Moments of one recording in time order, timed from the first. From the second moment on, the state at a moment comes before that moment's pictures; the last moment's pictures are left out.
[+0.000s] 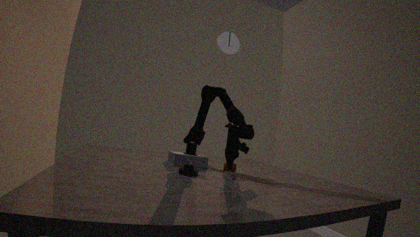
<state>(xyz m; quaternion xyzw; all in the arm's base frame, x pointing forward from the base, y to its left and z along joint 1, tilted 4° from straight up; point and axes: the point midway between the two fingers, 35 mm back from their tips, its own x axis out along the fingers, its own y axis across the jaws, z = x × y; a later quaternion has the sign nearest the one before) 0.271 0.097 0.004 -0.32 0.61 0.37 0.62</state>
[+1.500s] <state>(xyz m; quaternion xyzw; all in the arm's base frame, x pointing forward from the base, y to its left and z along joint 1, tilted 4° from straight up) 0.270 0.098 -0.008 -0.39 0.57 0.44 0.58</state>
